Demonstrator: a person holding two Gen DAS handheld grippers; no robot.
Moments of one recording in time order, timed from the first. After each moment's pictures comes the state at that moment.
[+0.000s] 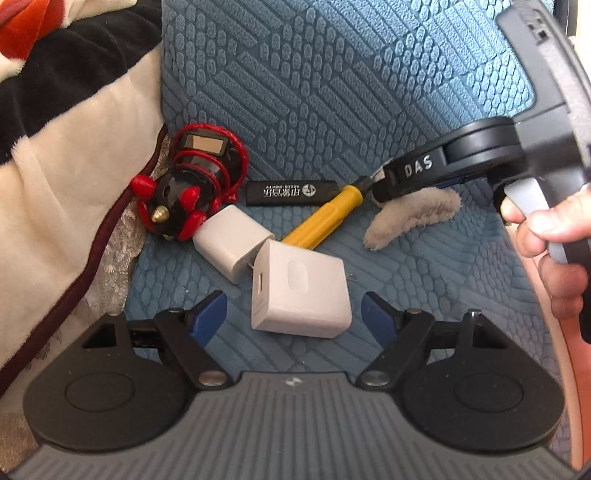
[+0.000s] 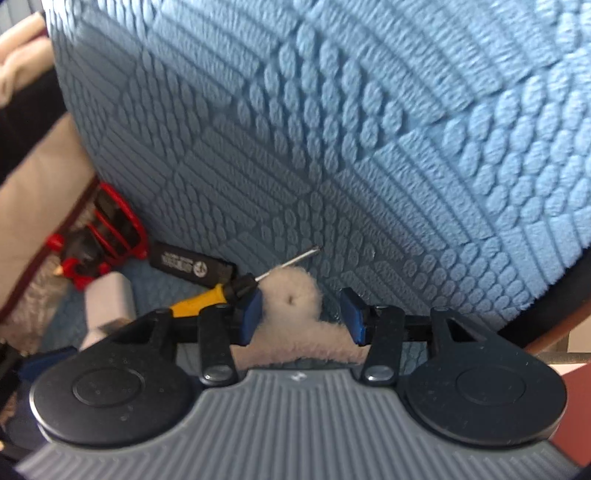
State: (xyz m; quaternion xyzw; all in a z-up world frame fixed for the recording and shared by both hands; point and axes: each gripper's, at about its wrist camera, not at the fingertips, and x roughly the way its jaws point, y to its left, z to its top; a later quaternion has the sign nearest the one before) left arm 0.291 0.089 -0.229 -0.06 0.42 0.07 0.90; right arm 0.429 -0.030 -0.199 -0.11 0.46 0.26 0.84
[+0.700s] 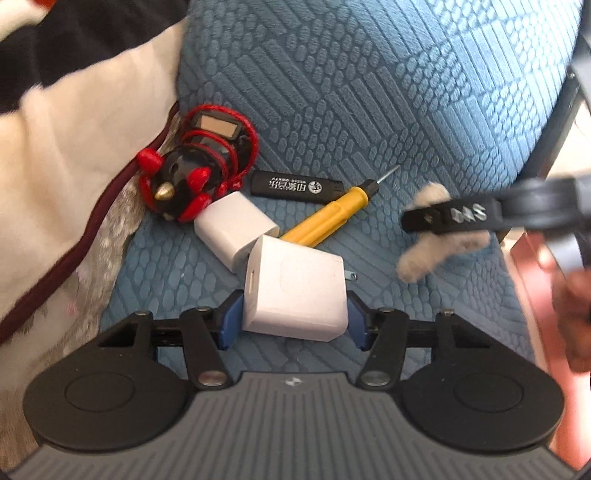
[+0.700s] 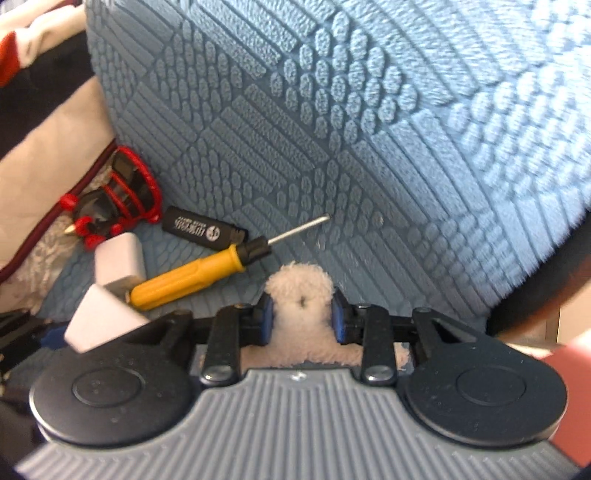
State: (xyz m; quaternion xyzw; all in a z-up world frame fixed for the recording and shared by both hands) left arm 0.287 0.102 -0.236 -0.14 0.41 0.07 0.90; right arm 0.385 -0.042 -0.179 -0.11 0.46 0.27 0.84
